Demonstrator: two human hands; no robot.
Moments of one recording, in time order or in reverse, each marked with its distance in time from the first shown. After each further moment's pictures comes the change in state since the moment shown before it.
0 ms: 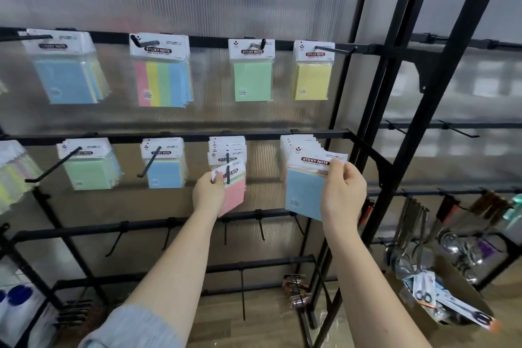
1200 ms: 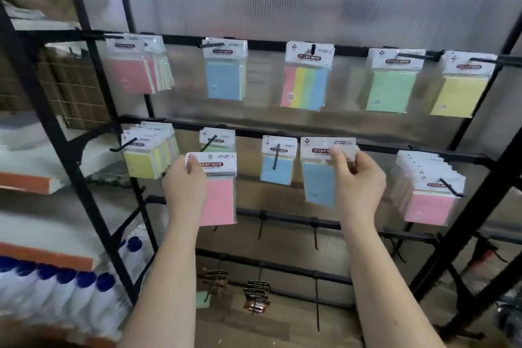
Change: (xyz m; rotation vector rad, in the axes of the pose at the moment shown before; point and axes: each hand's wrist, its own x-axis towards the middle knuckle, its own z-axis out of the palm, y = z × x) left_hand -0.030 -0.032 -0.244 -0.010 0.573 0.083; right_hand -0.104 -0.032 0.142 0.032 -0.277 -0.231
